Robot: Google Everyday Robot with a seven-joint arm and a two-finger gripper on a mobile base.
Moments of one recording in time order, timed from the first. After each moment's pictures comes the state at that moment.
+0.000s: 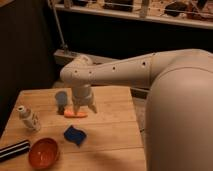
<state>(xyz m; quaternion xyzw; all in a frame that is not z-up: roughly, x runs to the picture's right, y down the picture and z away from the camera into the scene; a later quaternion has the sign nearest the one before) -0.104 0.102 0.703 -0.26 0.23 0.64 0.68</state>
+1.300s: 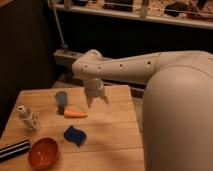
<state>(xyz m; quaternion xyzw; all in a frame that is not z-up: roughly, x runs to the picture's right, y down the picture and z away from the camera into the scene) -0.038 0.057 0.747 -0.24 0.23 0.56 0.76</state>
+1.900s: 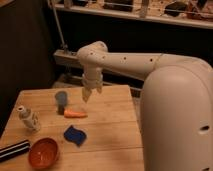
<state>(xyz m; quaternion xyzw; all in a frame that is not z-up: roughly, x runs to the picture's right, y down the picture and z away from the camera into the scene) -0.076 0.025 0.763 -0.34 0.09 0.38 0.86</state>
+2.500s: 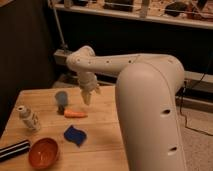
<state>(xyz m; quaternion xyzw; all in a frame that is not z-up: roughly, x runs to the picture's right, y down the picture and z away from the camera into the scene) -0.087 0.051 0.796 -0.32 0.16 0.27 0.89</state>
